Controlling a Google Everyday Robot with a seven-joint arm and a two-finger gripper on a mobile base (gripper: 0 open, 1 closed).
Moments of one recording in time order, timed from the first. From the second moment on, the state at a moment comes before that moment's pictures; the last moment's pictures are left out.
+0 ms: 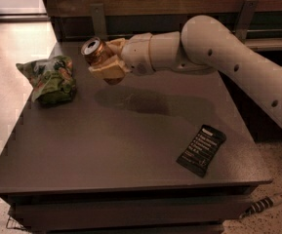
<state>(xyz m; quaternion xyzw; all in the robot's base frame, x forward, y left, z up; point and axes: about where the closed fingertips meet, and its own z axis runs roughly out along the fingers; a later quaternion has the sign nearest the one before) 0.612 0.095 0.925 -0.57 0.56 0.28 0.54</state>
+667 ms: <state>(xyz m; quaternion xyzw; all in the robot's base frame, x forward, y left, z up) 0.601 0.117 0.909 -0.54 0.54 0.32 0.56</state>
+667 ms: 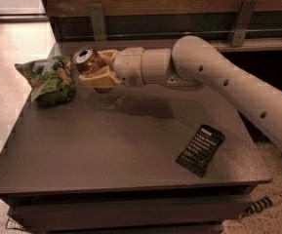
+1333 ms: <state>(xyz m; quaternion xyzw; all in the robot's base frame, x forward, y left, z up) 0.570 0.122 0.888 -0.52 0.54 0.34 0.56</state>
